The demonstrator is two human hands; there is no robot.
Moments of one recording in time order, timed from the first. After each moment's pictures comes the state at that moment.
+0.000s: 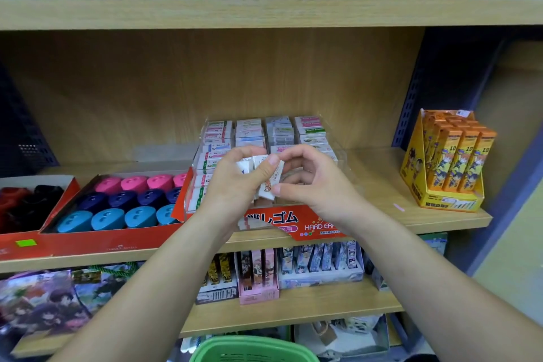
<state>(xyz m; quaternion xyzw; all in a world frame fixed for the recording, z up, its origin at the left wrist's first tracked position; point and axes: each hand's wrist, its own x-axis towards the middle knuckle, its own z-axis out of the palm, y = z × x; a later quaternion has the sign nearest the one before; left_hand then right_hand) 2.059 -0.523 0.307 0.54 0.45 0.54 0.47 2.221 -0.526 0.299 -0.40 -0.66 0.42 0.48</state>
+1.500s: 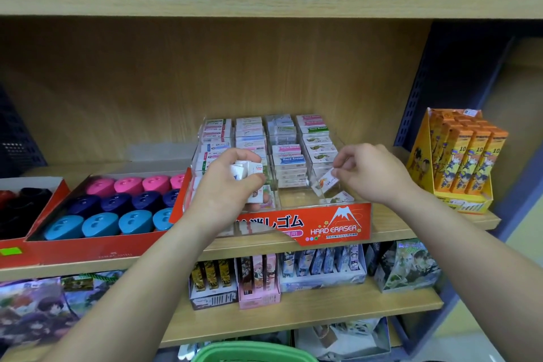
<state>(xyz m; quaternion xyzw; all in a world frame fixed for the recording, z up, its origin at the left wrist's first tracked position) 2.035 -0.517 0.307 0.58 0.49 0.48 0.44 2.292 -0.479 0.304 -0.66 -0.72 0.00 0.23</state>
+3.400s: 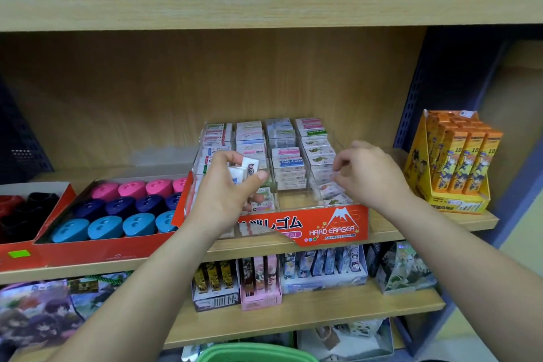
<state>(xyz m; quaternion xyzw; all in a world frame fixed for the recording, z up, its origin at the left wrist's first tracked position) 2.035 -0.514 0.302 0.61 0.52 0.47 0.36 2.286 -0.485 0.298 -0.65 -0.71 -0.08 0.26</state>
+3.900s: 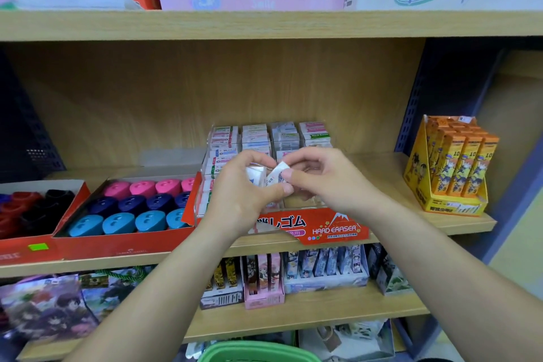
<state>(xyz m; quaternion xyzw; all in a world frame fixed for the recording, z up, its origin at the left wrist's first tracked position) 2.046 -0.535 0.314 0.64 0.50 0.48 0.33 2.220 -0.523 0.323 -0.44 -0.69 0.38 0.43</state>
